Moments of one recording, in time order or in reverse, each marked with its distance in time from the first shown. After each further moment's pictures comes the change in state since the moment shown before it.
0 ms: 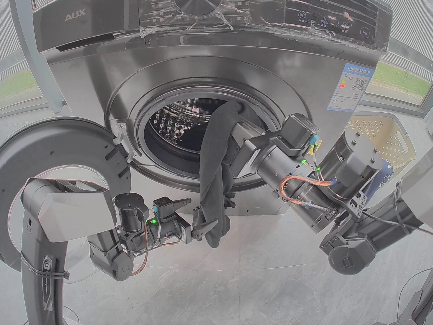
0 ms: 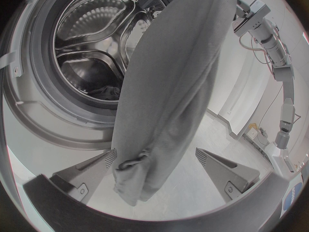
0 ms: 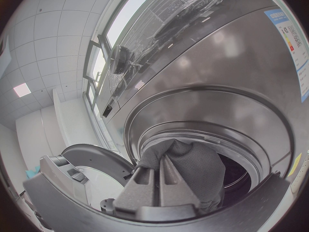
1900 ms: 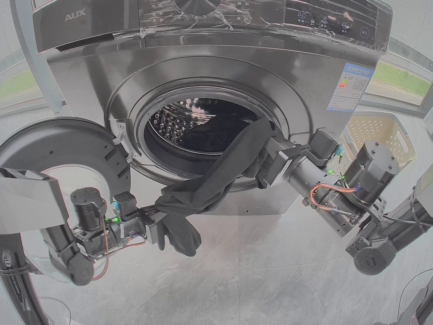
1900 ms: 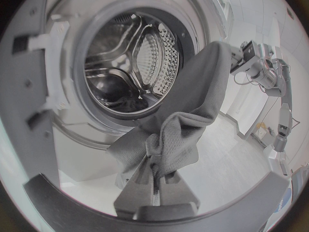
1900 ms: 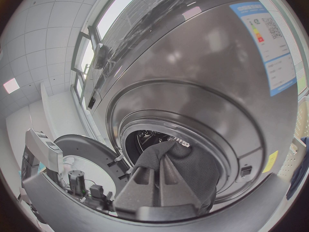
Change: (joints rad) left arm 0.095 -0.273 0.290 -0.002 0.015 0.042; right arm -0.083 -0.079 0.180 0.000 -0.042 0.017
